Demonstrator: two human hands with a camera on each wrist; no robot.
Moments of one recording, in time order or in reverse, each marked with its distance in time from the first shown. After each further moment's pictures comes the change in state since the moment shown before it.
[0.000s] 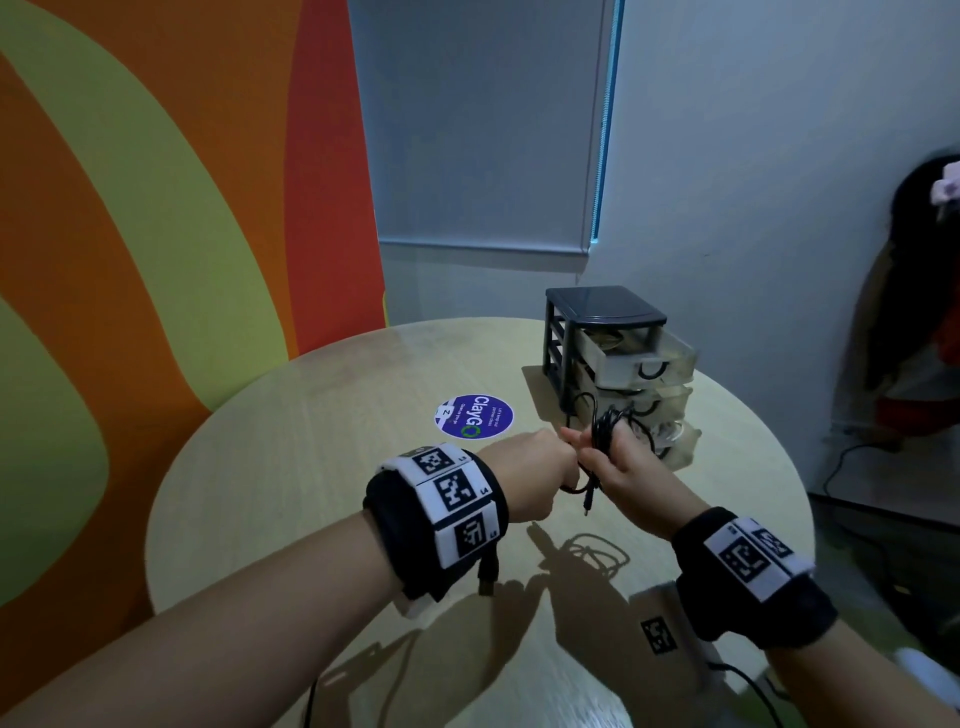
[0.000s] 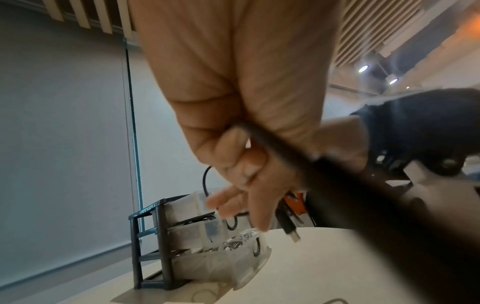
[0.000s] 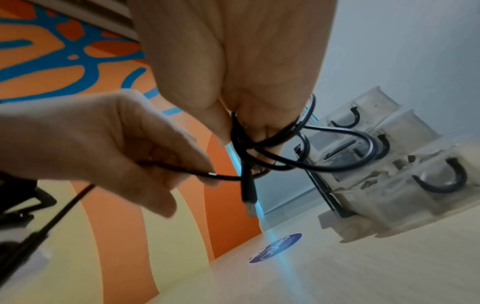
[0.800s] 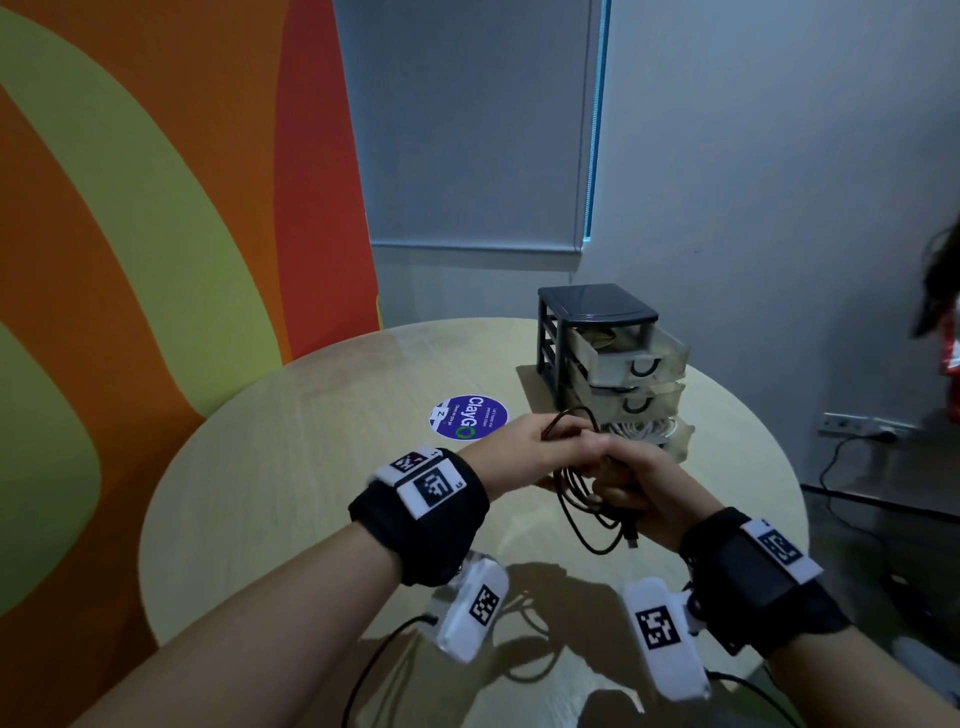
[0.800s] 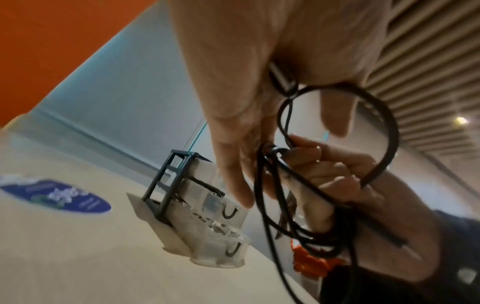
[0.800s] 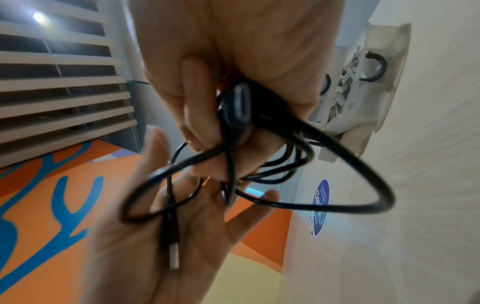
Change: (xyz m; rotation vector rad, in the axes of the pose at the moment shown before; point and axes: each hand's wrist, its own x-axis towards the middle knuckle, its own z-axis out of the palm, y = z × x) left_hand 0.008 -0.012 0.010 -1.176 0.117 -0.041; right_hand -0.016 -0.013 -0.011 0.700 -0.098 0.259
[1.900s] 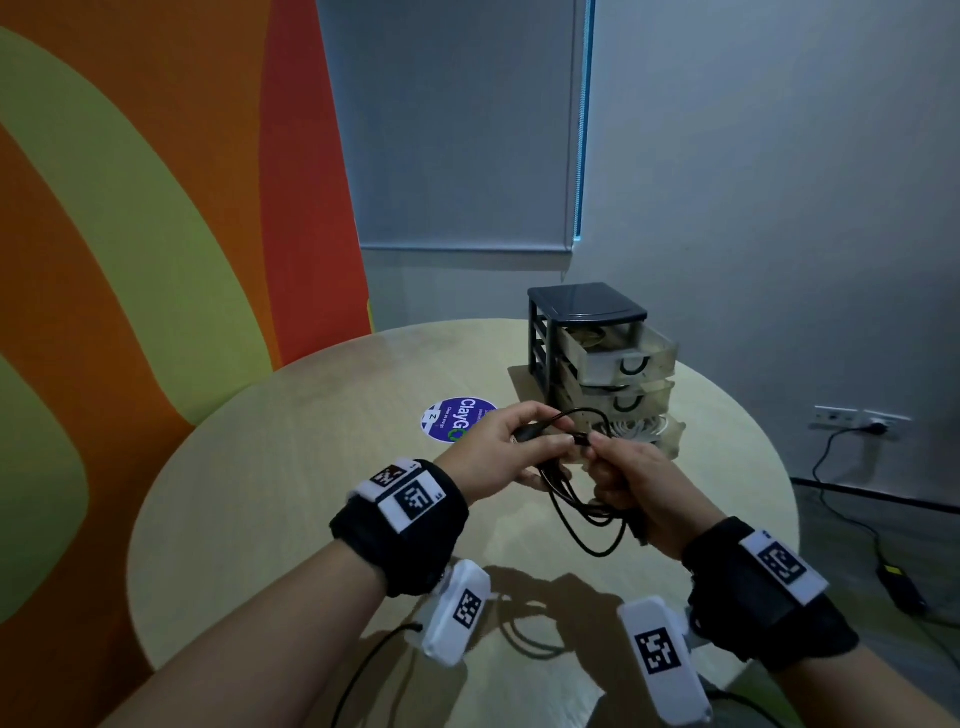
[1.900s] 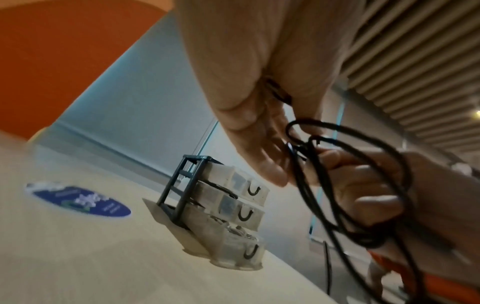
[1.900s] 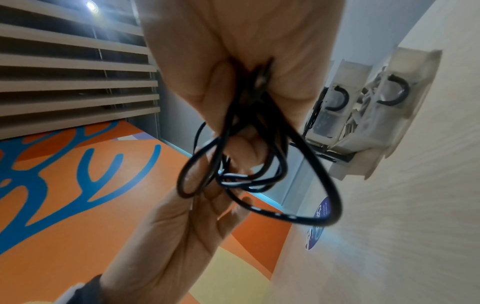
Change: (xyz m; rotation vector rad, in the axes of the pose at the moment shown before) left_hand -0.004 -0.006 -0.002 -0.129 0.131 0.046; right_hand -0.002 0.004 -0.004 -0.096 0.108 -0.088
